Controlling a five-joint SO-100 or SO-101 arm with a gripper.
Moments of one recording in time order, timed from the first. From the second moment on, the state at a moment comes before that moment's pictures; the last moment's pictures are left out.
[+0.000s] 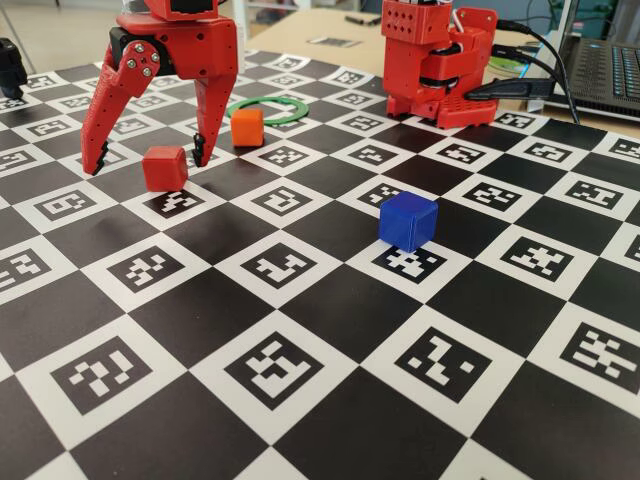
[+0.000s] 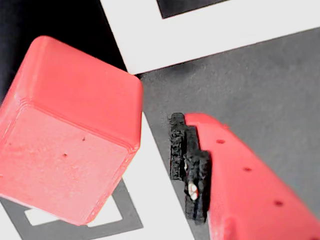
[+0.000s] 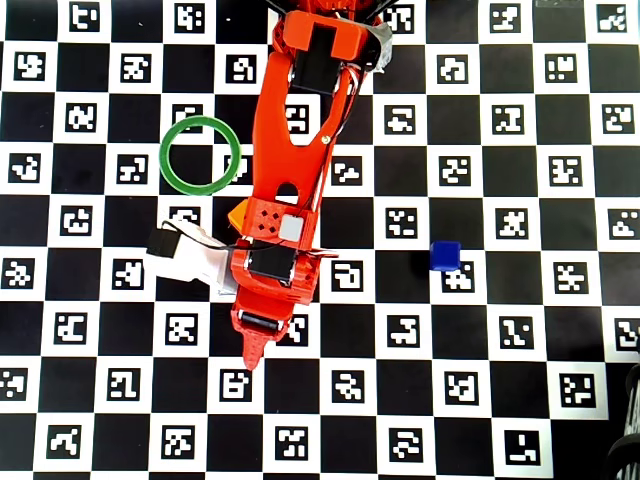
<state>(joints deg) 14.5 63.7 80.6 66.9 5.7</state>
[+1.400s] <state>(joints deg) 12.8 63.7 80.7 65.9 35.9</state>
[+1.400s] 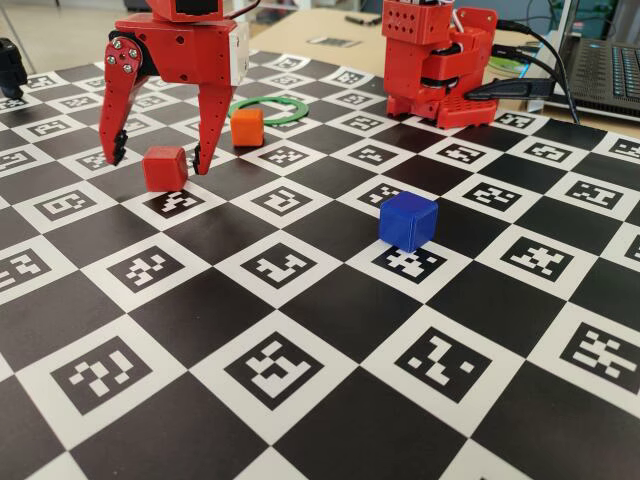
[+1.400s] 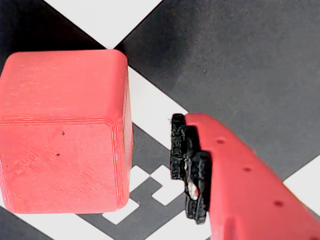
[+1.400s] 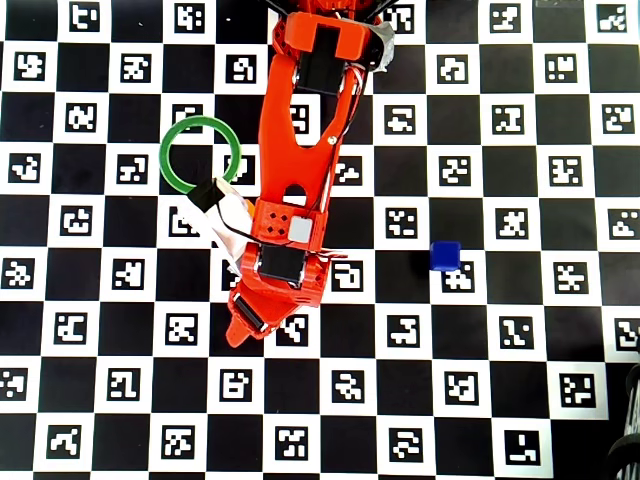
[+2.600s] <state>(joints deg) 26.8 85.3 73.7 93.6 -13.6</state>
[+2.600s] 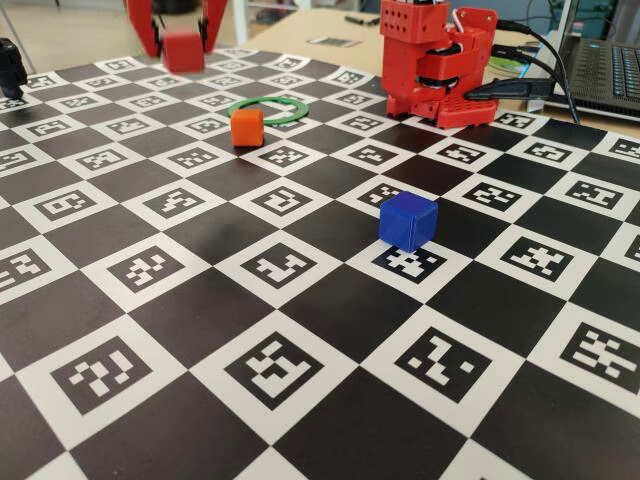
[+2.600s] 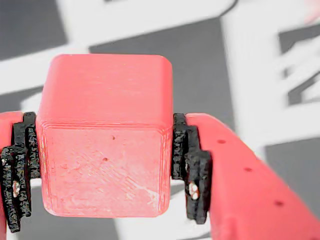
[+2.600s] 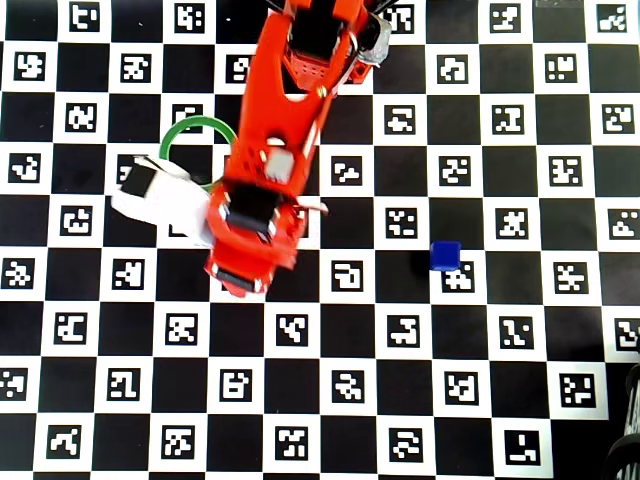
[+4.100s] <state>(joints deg) 55.5 115.1 135.3 63.0 -54.8</state>
